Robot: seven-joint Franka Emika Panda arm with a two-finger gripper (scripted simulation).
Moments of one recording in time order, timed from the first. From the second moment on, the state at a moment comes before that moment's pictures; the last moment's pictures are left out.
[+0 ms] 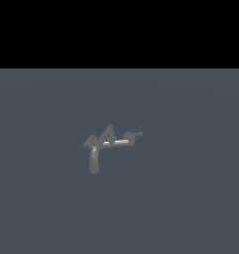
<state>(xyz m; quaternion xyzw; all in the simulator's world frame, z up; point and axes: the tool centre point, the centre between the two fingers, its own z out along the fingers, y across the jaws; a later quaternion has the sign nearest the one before) -0.247 0.003 0.491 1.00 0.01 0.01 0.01</state>
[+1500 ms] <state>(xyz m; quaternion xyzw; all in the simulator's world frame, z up) -0.157 0.035 0.363 0.98 -0.20 0.00 0.00</state>
